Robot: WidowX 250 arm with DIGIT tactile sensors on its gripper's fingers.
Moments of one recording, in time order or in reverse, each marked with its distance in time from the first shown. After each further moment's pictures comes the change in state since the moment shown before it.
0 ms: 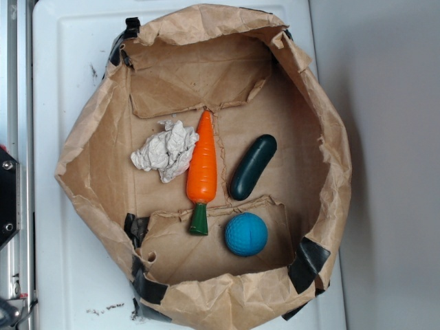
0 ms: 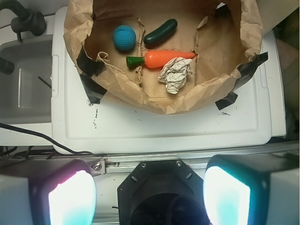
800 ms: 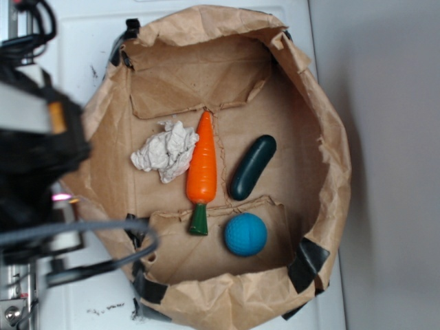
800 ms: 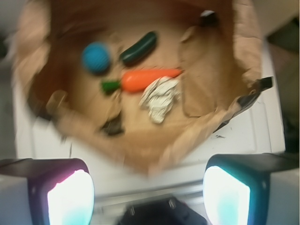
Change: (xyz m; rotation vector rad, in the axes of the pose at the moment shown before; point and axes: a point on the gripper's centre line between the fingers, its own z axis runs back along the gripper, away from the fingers) arm 0.062 0.019 -0.048 0.091 -0.023 0.188
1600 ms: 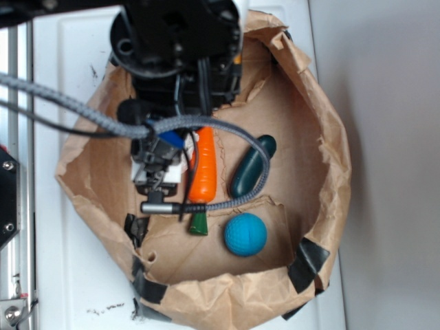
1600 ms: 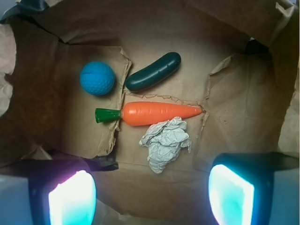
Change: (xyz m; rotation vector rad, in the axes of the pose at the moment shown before) arm 0.051 0.018 -0.043 -0.191 0.097 -0.315
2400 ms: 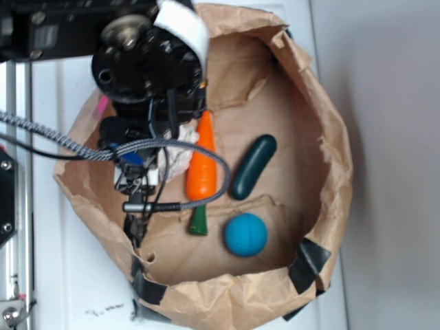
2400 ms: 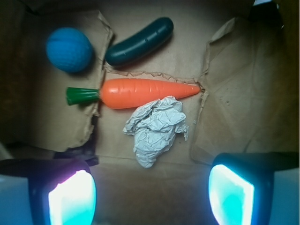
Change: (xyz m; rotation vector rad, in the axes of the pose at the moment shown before) arm -0.019 0.004 -0.048 0.059 0.002 -0.010
